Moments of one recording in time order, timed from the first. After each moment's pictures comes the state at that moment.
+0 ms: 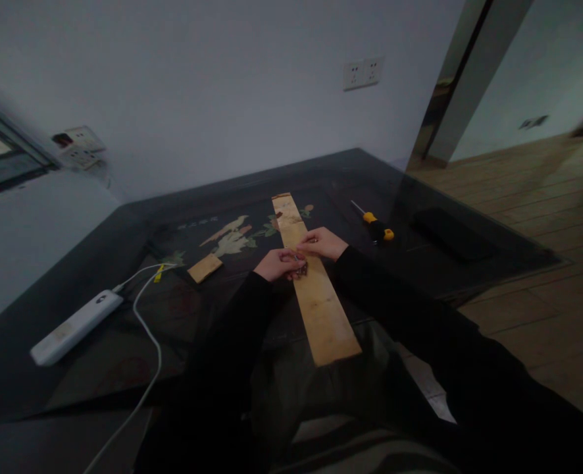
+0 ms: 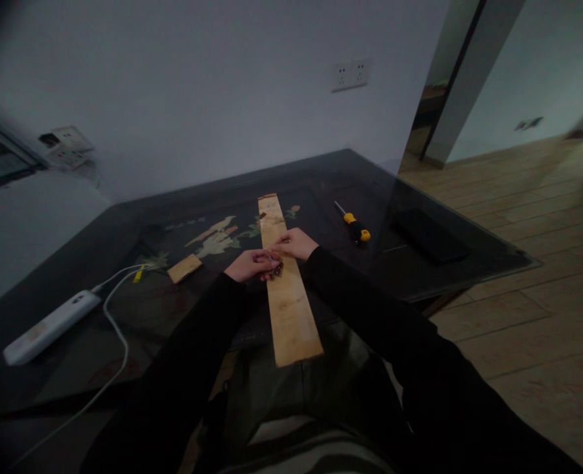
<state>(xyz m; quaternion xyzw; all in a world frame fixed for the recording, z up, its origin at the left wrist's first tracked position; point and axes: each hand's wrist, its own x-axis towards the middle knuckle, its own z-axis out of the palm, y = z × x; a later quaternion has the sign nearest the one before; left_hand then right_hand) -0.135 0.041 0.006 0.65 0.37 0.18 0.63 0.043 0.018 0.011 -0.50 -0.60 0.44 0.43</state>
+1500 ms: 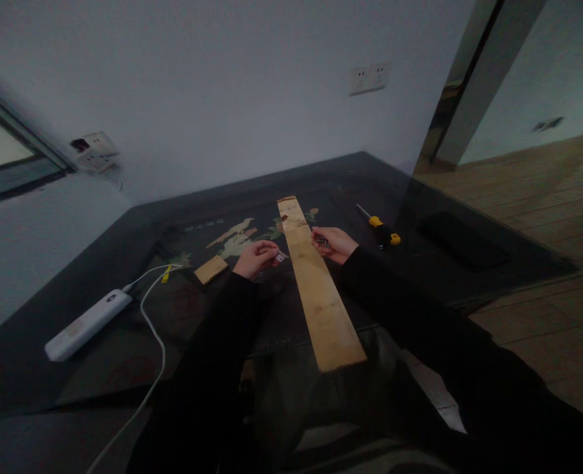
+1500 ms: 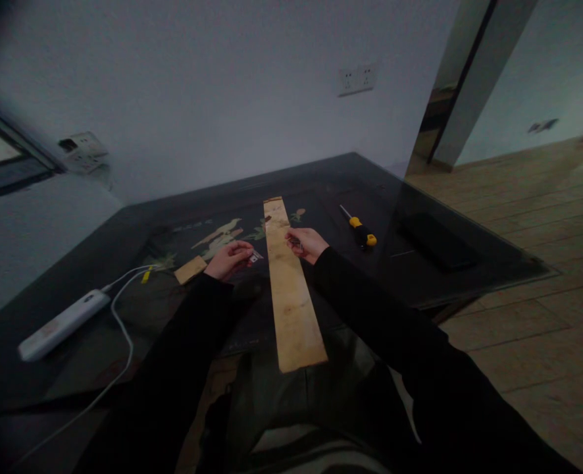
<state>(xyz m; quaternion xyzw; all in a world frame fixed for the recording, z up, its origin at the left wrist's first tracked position) -0.179 0.065 0.017 0.59 0.40 0.34 0.61 0.044 0.021 0.014 -0.41 -0.41 0.61 0.53</state>
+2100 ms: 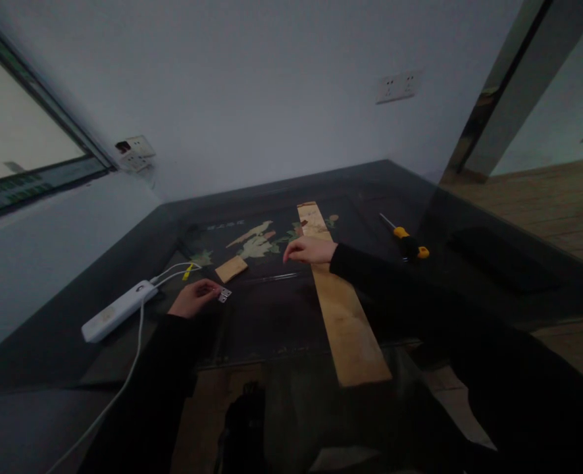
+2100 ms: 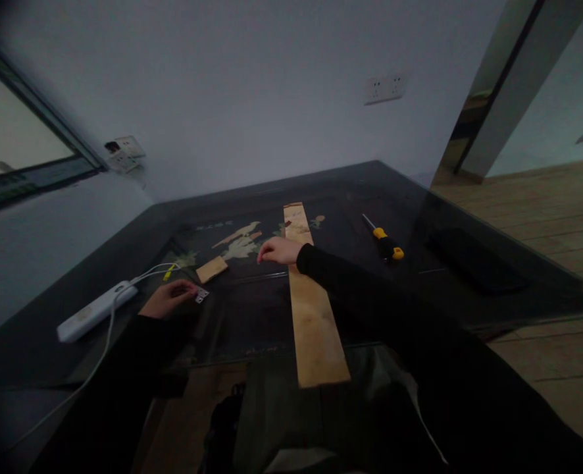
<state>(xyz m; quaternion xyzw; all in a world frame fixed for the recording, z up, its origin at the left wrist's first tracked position) -0.382 0.057 0.001 0.69 0.58 0.26 0.35 -0.029 0.052 0.061 -0.42 -0.81 0.35 0.22</state>
